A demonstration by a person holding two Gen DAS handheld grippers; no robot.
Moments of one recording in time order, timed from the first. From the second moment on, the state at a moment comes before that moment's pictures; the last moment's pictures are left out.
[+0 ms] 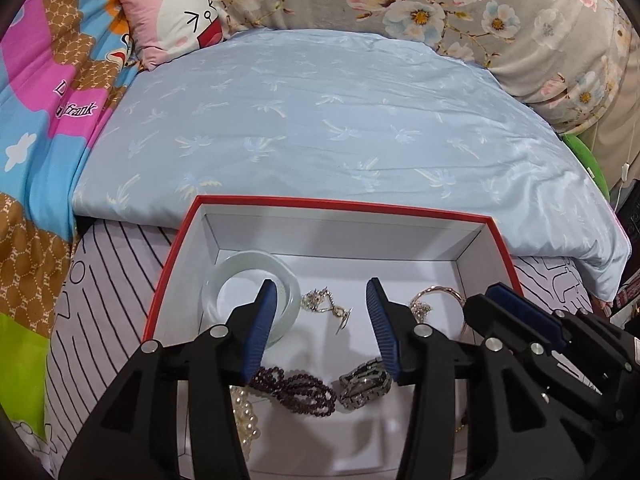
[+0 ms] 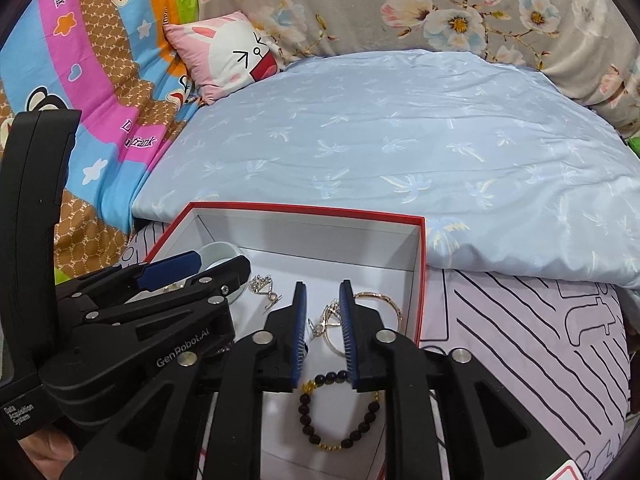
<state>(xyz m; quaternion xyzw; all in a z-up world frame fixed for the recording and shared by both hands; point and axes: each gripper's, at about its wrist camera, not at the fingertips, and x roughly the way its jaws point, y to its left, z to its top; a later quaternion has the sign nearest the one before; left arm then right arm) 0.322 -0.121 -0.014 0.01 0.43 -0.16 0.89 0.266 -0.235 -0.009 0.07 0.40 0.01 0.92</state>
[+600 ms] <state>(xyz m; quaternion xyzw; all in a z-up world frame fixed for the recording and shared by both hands) 0.216 -0.049 0.004 0.02 0.40 -0.14 0.91 0.139 -0.219 0.000 0.07 0.38 0.00 0.92</state>
